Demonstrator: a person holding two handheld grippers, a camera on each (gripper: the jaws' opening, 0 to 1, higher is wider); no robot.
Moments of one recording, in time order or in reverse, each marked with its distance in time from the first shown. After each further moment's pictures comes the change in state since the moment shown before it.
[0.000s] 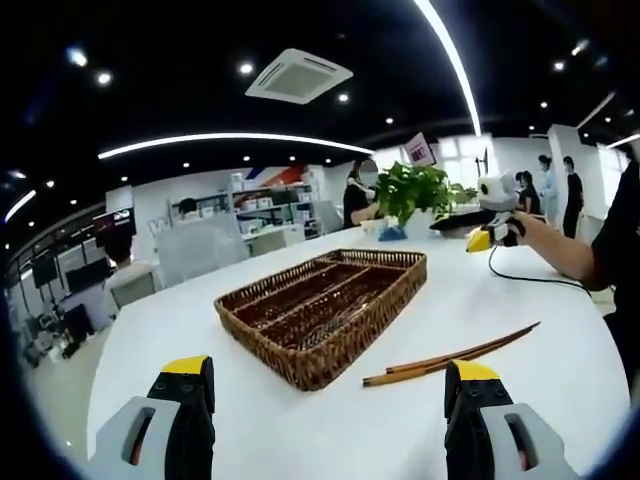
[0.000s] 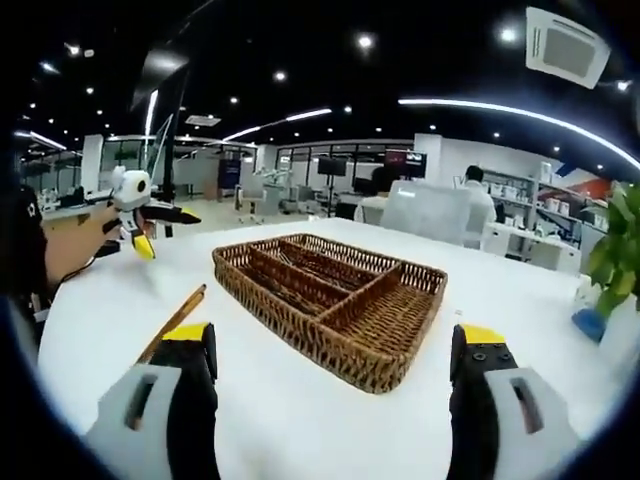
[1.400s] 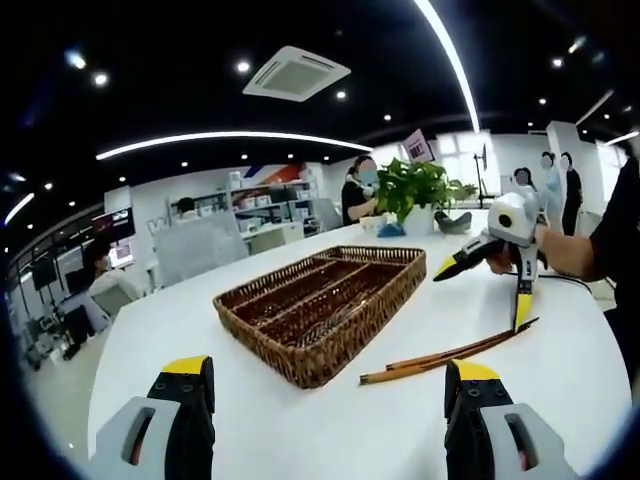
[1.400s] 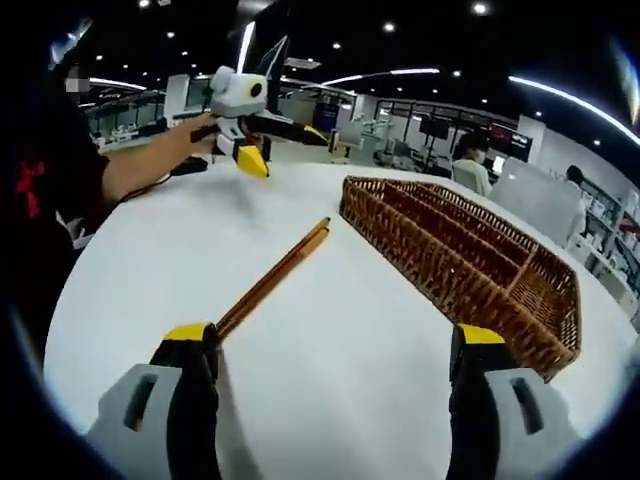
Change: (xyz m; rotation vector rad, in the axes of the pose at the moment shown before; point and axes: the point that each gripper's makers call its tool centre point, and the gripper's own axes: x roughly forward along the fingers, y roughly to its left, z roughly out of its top) left arm 0.001 0.000 -0.003 0.009 0.007 -0.001; right arm 0.029 0.124 -0.065 -0.169 0.254 0.365
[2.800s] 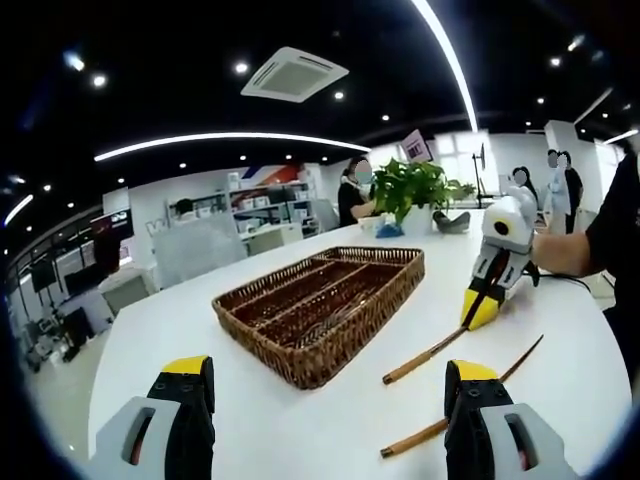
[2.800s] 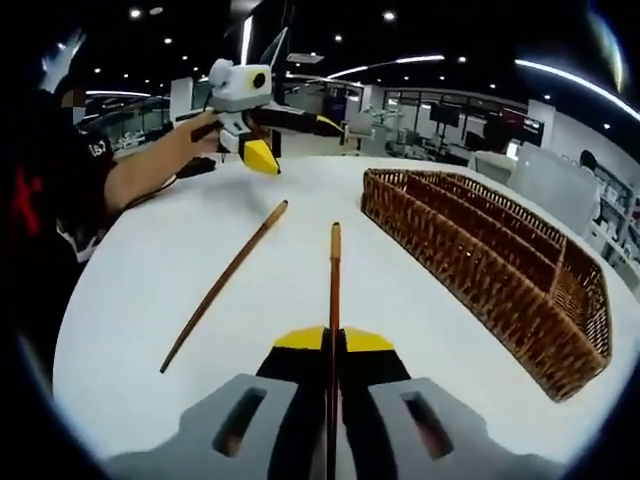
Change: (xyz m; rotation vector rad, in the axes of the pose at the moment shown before) left arm -0.001 -0.001 0.001 0.008 -0.003 -0.006; right arm 0.022 0.024 0.010 0.006 0.005 0.086
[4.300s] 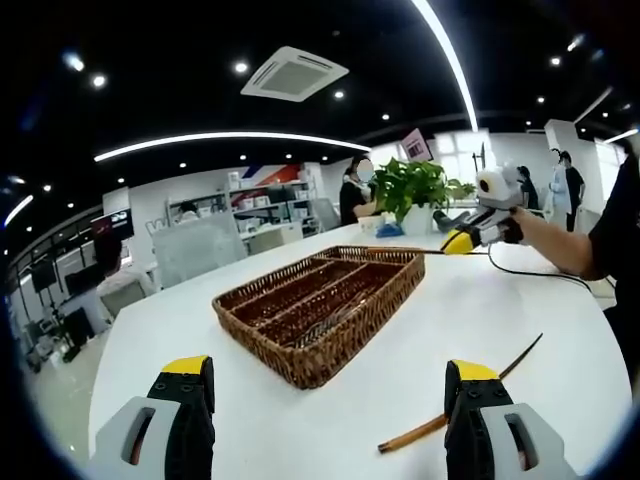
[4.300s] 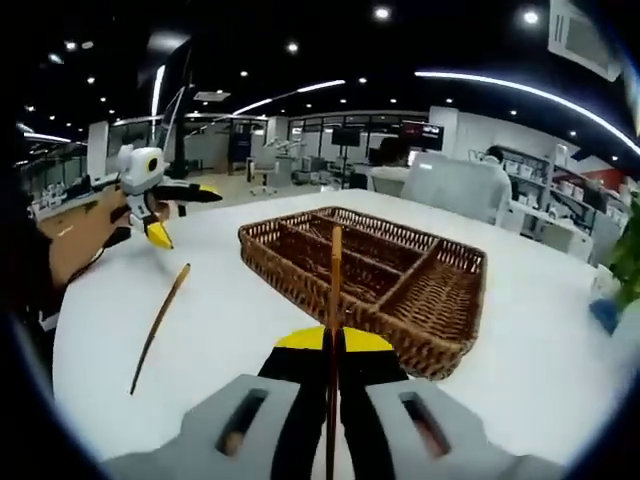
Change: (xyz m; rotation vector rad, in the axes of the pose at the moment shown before) left arm 0.001 0.000 0.000 0.001 0.003 0.001; right arm -0.089 -0.106 0.015 0.218 -0.114 -0.435
